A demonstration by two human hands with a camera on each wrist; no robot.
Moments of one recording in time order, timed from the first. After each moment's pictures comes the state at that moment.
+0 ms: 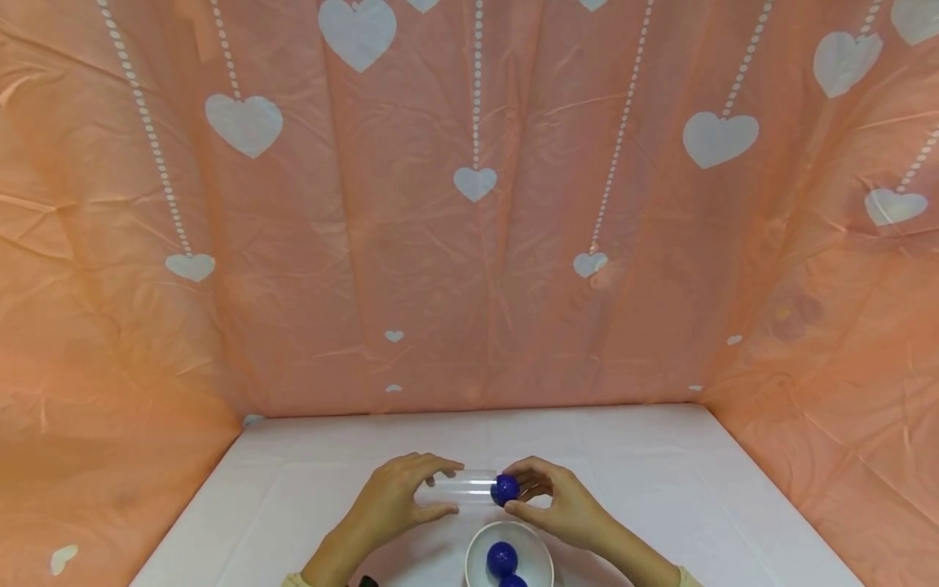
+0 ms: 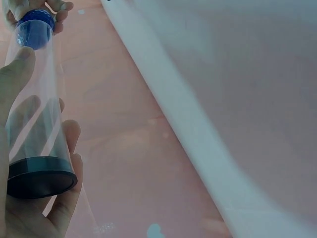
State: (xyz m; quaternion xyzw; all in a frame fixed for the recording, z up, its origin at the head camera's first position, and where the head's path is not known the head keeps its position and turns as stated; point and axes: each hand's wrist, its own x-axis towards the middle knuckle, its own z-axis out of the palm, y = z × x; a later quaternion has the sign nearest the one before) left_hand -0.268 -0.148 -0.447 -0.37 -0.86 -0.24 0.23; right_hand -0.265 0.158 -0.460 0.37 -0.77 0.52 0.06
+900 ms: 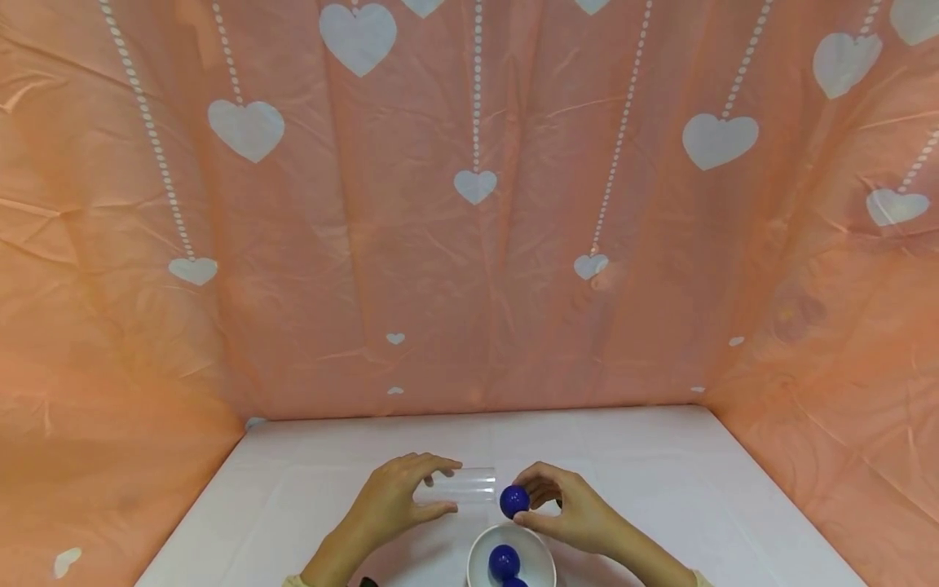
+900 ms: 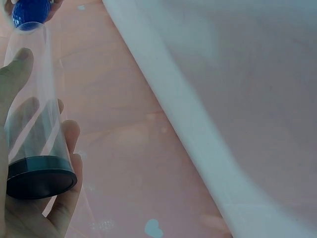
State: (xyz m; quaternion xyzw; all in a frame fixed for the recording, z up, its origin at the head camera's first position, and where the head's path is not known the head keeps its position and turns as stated) left_hand -0.269 -0.151 -0.447 -0.37 -0.87 -0.25 0.24; right_hand -0.264 0.171 -0.456 0.38 -0.79 0.48 0.04
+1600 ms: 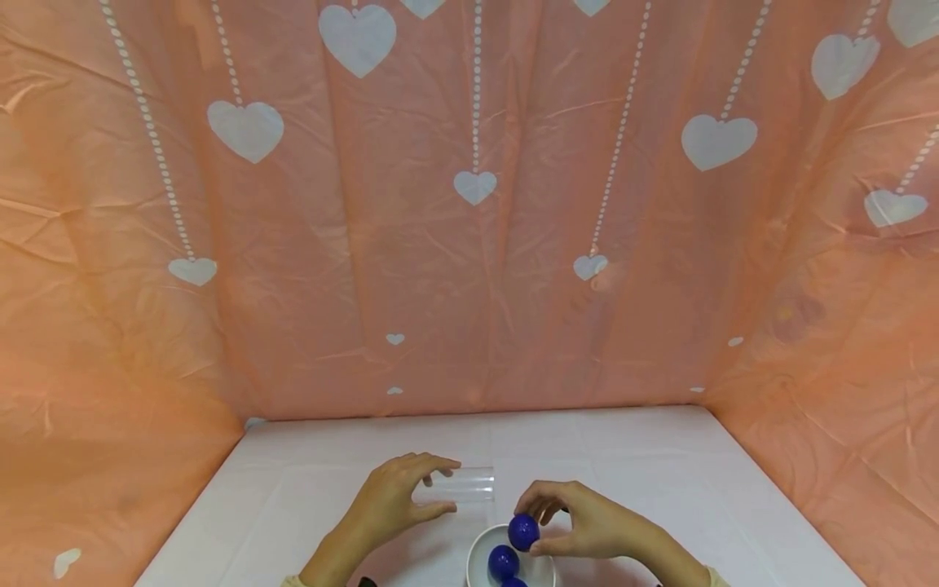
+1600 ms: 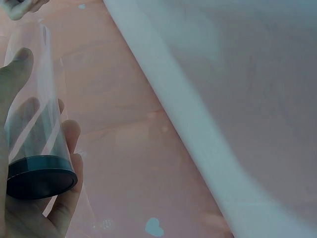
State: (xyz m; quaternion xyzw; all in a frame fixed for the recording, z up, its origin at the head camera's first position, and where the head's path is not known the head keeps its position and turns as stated) left_hand -0.268 -0.150 -0.445 -0.36 -0.87 -0.25 0.24; right_hand -0.266 0.192 -0.450 0.49 -0.77 0.41 -0.05
